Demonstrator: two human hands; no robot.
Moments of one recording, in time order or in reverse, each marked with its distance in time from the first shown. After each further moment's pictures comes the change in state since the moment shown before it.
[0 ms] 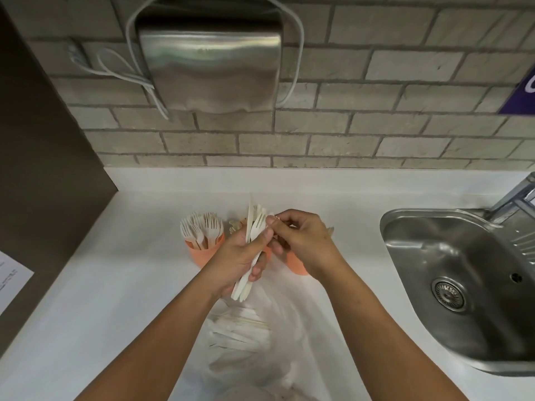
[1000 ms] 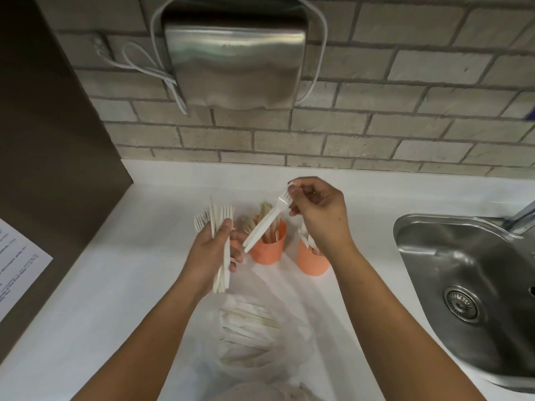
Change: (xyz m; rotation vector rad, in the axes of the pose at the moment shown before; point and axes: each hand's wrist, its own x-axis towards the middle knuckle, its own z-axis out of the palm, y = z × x) left_hand -0.011 -0.005 -0.057 0.042 0.483 0.001; right_hand 0.034 -0.017 0.004 0.020 0.201 -0.270
